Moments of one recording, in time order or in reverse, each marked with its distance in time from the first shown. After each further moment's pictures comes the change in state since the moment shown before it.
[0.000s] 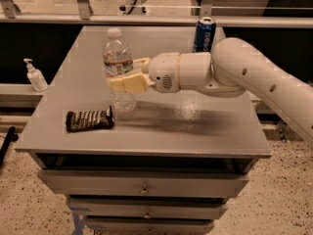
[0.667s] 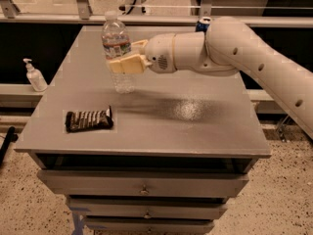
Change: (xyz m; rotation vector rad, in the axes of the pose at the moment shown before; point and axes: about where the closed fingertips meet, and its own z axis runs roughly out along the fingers) arm -0.024 -0.044 0.012 0.050 0.031 -0.049
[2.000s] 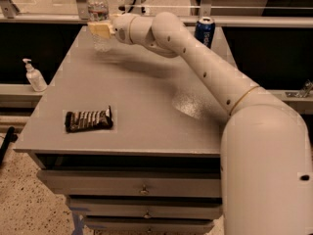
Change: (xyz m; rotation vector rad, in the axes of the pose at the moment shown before) arm -0.031 -0.185 0.142 0.257 -0.171 0.010
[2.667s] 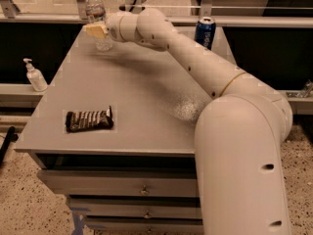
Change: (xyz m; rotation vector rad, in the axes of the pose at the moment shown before) arm 0.011 -0.020 0.029 0.101 0.100 -0.095
